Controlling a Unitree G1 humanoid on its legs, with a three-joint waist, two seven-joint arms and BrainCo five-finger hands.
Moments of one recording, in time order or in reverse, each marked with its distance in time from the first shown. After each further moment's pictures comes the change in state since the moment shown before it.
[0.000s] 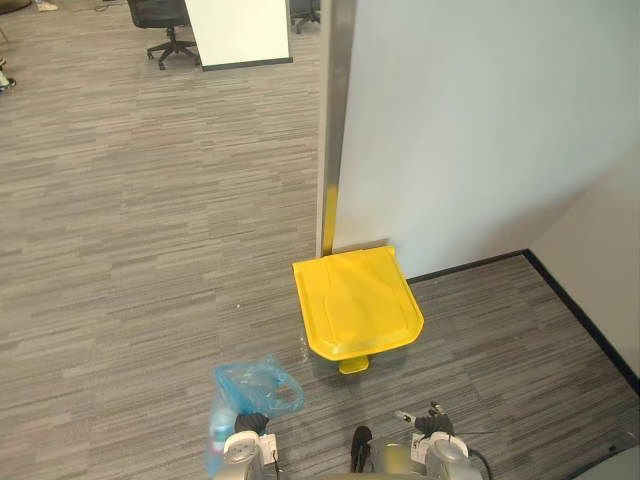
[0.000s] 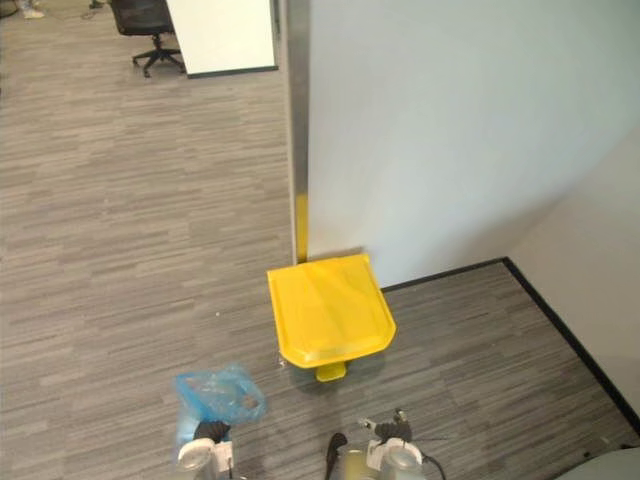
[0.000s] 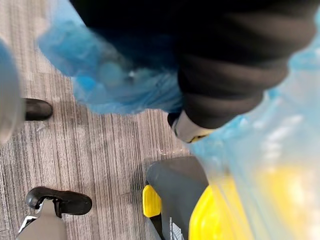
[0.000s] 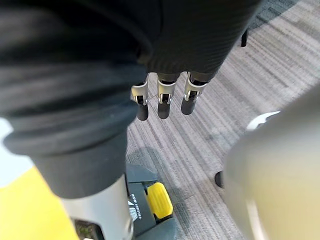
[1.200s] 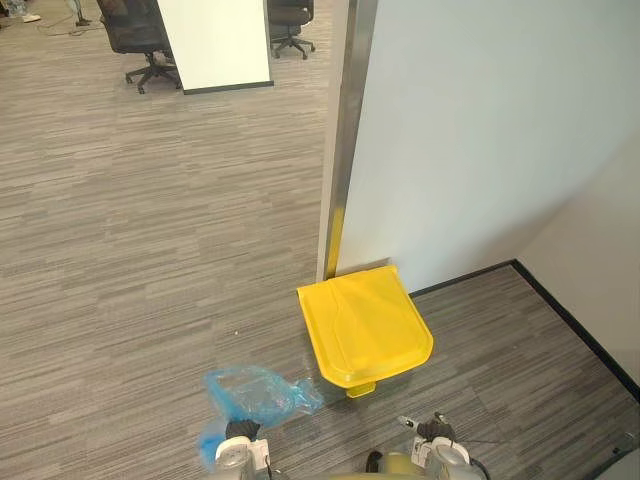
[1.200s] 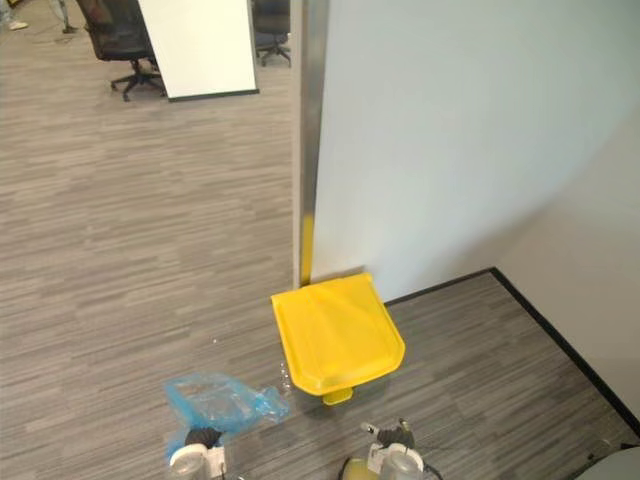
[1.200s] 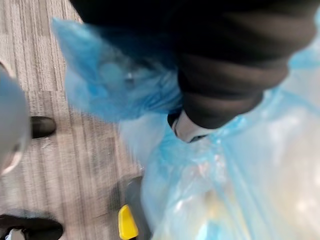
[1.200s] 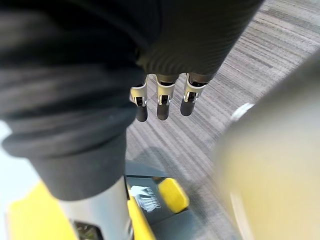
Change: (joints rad) left arm -0.010 0.048 0.079 0.046 0.017 0.002 0.006; right arm -0.023 0.001 -0.079 0.022 0.022 0.004 -0.010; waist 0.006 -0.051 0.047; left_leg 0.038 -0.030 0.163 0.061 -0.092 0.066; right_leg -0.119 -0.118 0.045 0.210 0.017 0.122
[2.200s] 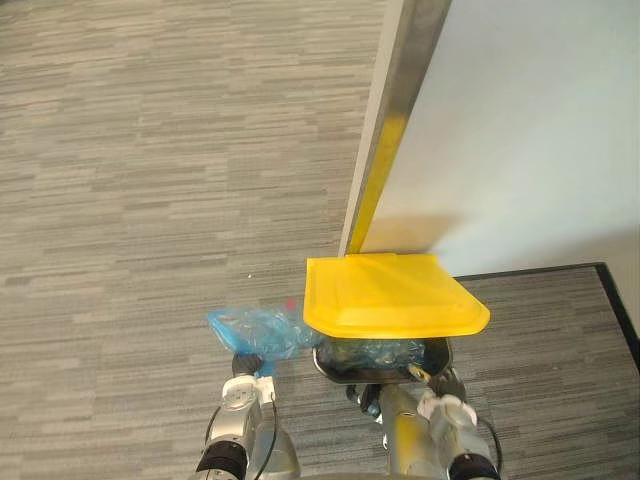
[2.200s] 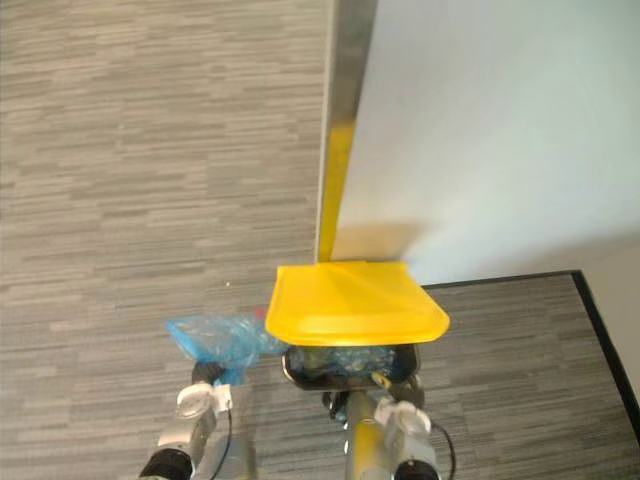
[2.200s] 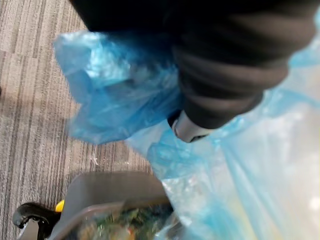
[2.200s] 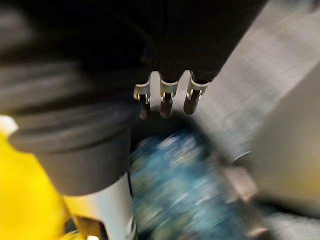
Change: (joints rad) left arm -0.126 -0.007 -0.162 -0.275 -0.053 -0.021 0.015; right arm -0.116 -0.013 0.156 -0.376 0.137 -0.021 -0.050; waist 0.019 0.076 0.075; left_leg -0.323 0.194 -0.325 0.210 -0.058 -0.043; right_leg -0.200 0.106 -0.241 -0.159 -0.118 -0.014
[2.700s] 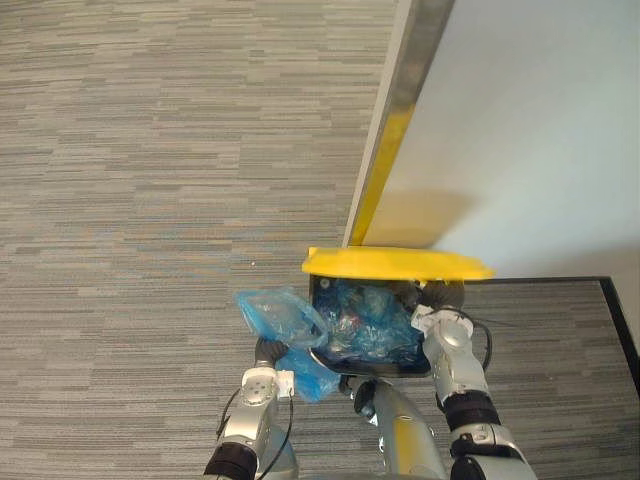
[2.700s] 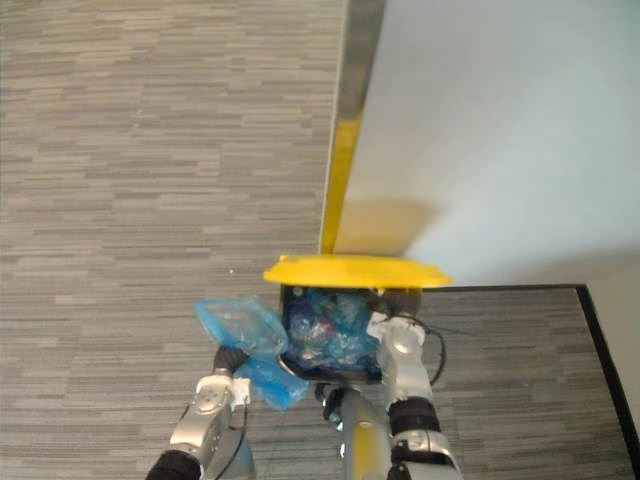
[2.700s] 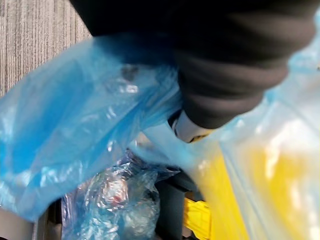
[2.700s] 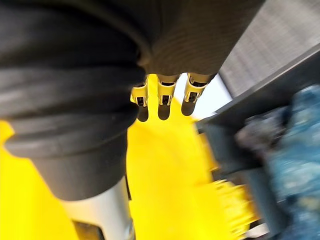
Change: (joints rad) left arm 0.051 0.012 -0.161 -0.117 -0.025 -0.017 -0.001; right arm -0.242 -0.059 0.034 -0.140 0.015 -0.013 -0.056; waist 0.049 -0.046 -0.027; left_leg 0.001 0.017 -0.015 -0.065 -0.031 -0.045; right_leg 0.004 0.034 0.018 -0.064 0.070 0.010
